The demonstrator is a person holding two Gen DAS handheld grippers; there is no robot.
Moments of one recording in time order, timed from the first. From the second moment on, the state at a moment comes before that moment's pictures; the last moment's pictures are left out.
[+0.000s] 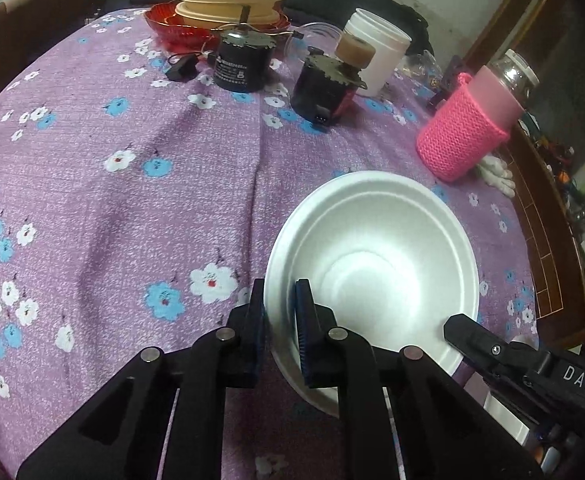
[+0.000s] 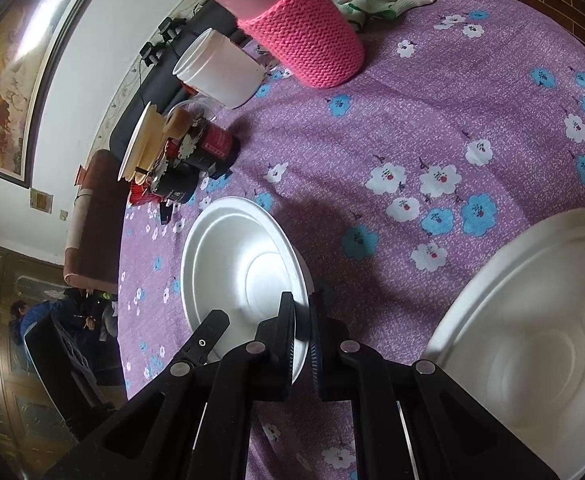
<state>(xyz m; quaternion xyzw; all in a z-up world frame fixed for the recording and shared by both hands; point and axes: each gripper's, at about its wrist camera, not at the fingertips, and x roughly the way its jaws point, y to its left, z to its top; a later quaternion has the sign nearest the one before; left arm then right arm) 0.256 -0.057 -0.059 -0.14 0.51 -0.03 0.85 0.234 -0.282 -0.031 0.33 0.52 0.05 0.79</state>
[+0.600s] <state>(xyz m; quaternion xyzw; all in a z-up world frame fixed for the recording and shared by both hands) 0.185 -0.041 -0.043 -0.10 0.46 0.00 0.88 0.177 -0.253 -0.019 0.30 0.49 0.08 0.82</state>
